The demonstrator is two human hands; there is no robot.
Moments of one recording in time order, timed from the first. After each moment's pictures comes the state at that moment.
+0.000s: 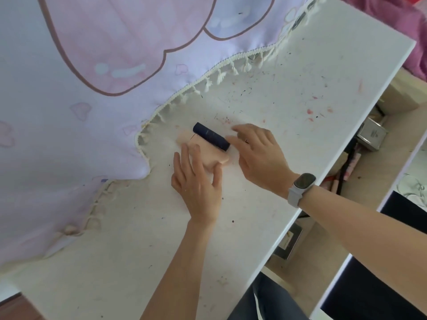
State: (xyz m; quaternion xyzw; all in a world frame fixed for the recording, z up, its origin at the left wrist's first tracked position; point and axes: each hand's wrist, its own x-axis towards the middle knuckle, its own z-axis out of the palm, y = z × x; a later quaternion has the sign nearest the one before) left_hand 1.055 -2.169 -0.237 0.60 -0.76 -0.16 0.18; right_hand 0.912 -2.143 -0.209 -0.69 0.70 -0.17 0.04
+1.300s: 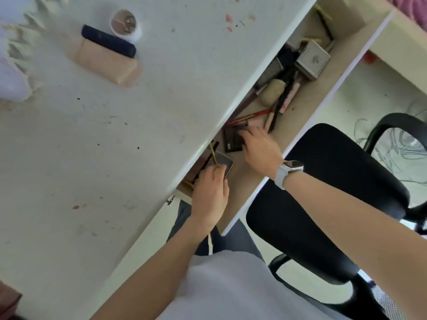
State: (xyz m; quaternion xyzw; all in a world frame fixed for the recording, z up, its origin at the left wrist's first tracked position) left_hand 1.004 -1.946 -0.267 0.42 -0.85 -0.32 -0.02; right_hand 0.835 -1.942 -0.285 -0.52 0.80 0.01 0.29
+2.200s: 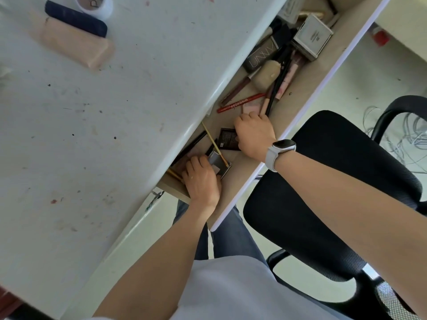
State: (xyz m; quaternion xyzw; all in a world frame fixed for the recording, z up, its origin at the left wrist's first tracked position) left_hand 0.983 -1.933 -0.317 0.55 -0.79 -0.21 -0.19; right_hand 0.821 -1.952 -0.295 -0.57 0.77 0.13 0.25
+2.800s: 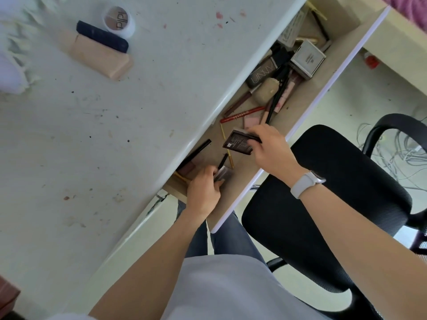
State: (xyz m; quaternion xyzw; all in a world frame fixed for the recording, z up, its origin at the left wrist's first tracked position) left_hand 0.998 -1.942 -0.287 0.49 -0.77 -0.39 -0.09; right_hand 0.812 -1.916 -0.254 -0.48 0.80 -0.17 0.31
